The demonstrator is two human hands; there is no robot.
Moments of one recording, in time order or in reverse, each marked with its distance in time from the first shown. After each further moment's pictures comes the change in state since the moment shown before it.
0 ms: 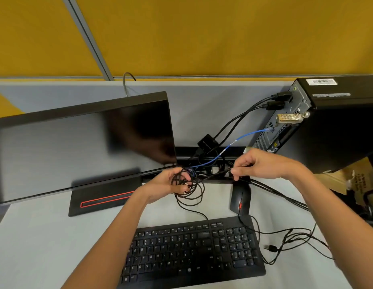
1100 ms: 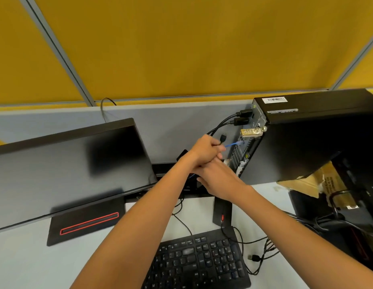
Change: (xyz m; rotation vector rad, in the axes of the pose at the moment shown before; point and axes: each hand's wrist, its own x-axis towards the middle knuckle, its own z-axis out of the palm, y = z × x) left_hand 0.105 0.158 0.095 0.383 0.085 0.104; right_hand 0.031 -0.010 0.040 -0.787 0.446 -0.185
